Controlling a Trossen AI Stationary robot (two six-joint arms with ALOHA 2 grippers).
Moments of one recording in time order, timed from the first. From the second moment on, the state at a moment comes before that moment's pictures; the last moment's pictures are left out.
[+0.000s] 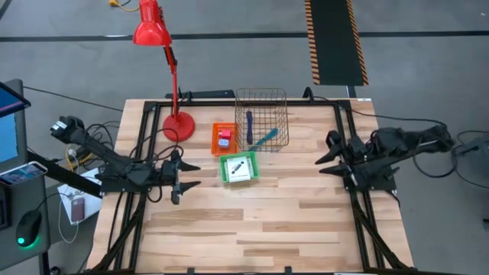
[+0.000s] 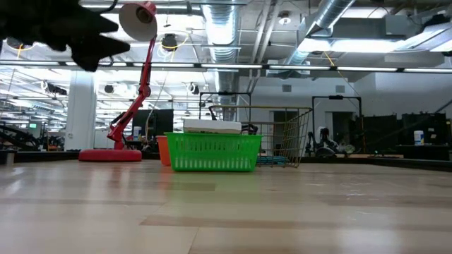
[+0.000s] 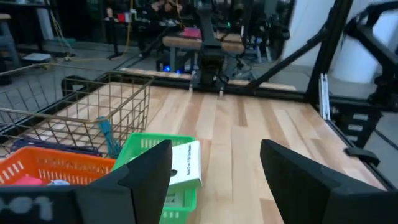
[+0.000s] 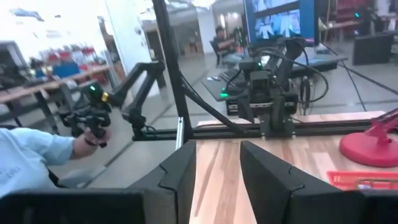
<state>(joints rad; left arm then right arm) -0.51 0.70 0.18 0.44 -0.61 -0.15 0.29 0.49 0.67 -0.19 -0.02 0.14</state>
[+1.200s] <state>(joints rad) -0.55 0.71 0.01 0.63 -0.66 -0.15 0.29 0.14 0.01 0.19 -0.05 0.18</state>
